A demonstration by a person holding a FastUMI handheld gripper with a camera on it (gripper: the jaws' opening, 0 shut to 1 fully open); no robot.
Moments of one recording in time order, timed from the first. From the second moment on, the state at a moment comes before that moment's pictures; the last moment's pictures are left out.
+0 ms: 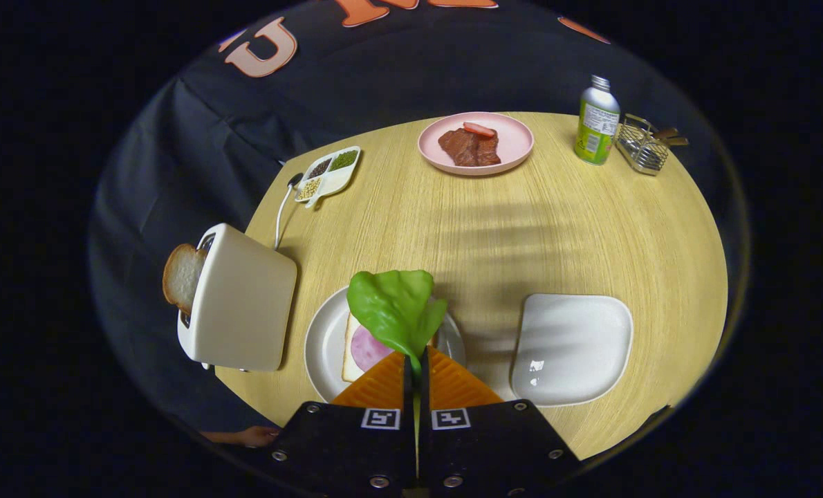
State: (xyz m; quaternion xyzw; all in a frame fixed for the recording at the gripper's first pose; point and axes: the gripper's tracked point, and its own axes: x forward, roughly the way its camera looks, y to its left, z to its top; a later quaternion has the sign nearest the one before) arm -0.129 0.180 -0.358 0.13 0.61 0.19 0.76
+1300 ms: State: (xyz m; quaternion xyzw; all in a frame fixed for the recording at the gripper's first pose) arm -0.126 0.249 -0.362 0.15 0.62 0.16 0.75
